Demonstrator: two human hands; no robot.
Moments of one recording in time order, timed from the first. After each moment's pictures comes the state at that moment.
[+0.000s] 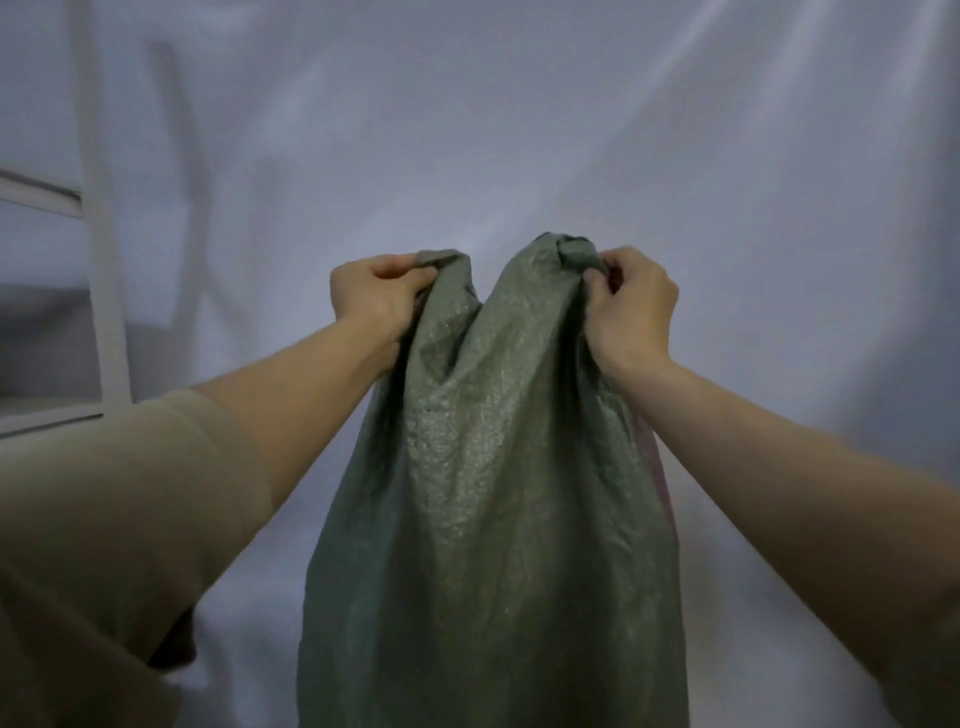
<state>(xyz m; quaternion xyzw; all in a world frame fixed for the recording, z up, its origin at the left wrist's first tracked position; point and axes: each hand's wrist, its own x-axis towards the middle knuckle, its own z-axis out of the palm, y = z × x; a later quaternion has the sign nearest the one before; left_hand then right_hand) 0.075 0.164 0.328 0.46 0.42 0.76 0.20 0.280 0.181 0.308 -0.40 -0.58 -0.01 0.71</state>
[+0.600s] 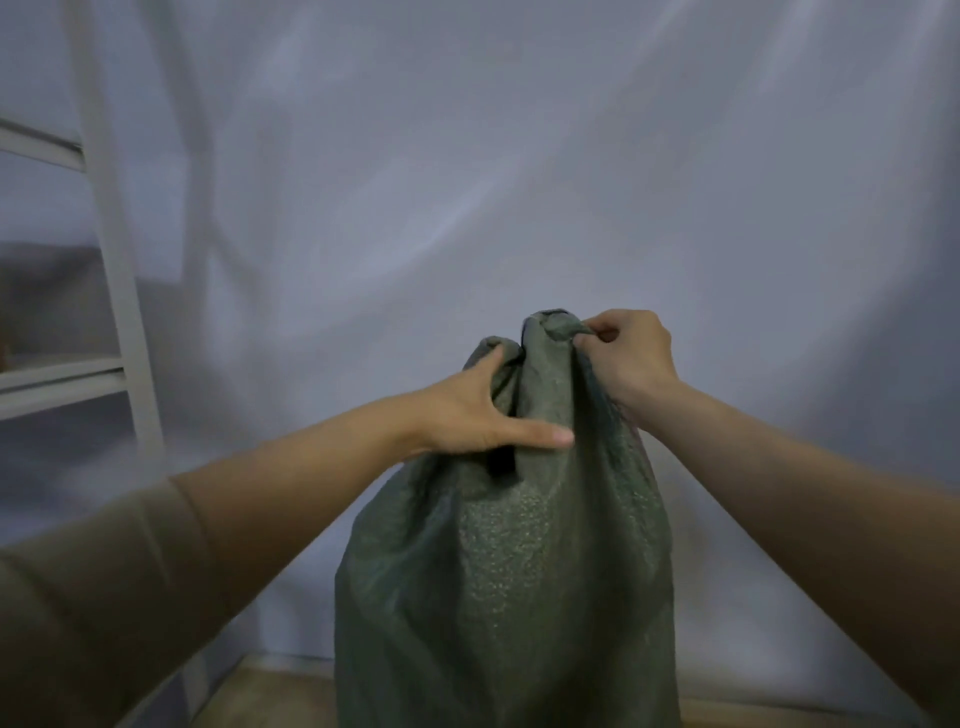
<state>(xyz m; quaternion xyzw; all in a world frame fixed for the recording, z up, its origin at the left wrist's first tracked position) 0.110 0.109 0.226 0.75 0.55 0.26 0.24 0.287 0.169 0.235 -0.49 -0.63 0.12 0.59</state>
